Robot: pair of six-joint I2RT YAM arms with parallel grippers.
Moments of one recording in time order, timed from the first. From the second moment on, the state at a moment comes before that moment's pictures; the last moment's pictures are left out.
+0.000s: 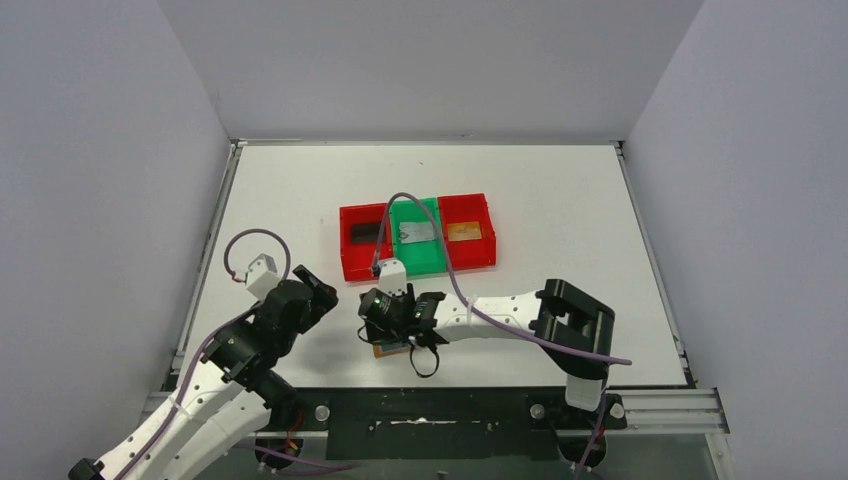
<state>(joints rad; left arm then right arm) -0.65 0.58 0.57 -0.78 -0.52 -1.15 1.24 1.81 1.16 -0.31 0.39 0.83</state>
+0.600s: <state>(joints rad) -0.65 0.54 0.57 -0.81 -0.54 -1.17 1.25 1.96 1.32 -0.53 0.45 0.82</state>
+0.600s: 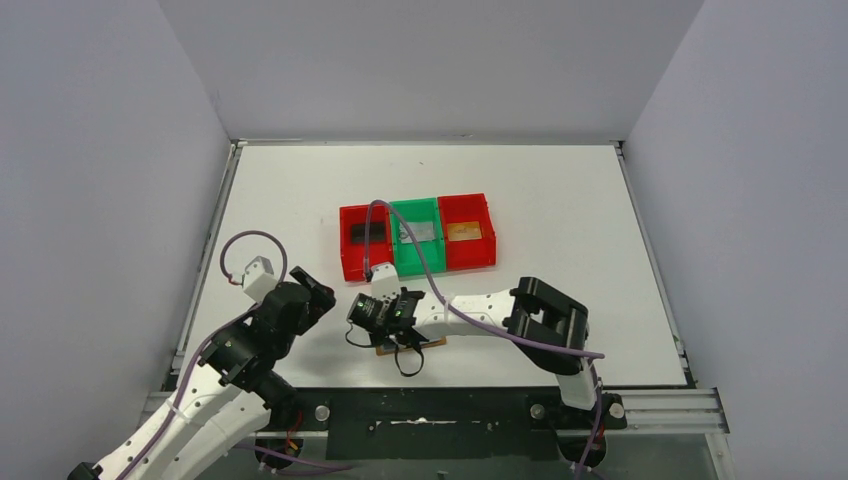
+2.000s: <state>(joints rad) -0.65 0.77 0.41 -0.36 -0.06 -1.05 1.06 1.65 0.81 -0.01 0.15 0.95</state>
